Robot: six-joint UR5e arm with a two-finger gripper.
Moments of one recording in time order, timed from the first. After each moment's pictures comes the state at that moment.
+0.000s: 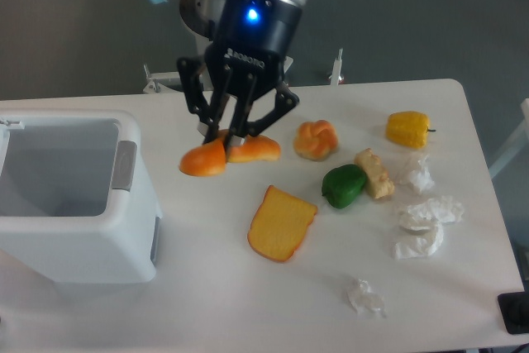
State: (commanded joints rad) arm 2.47 -1.67 -1.37 -1.02 0.91 0.59
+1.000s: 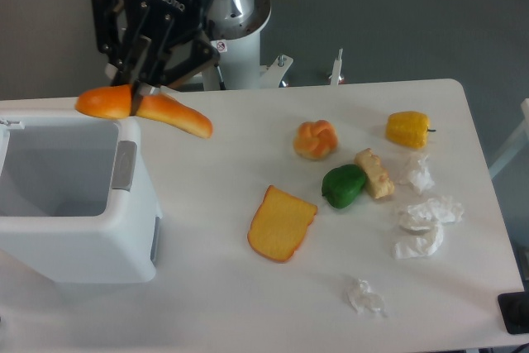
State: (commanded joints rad) arm 2.39 -1.63 -1.37 -0.99 0.77 0.53
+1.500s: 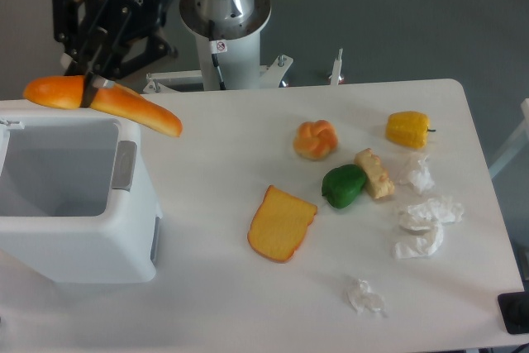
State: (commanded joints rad) arm 2.35 -1.63 -1.37 -0.99 0.73 0.52
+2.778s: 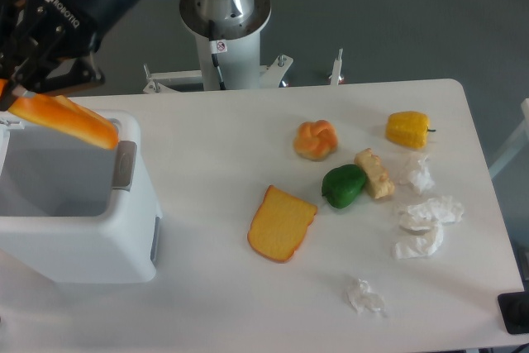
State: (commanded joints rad) arm 2.28 -1.71 -1.36 -0.98 0.57 0.52
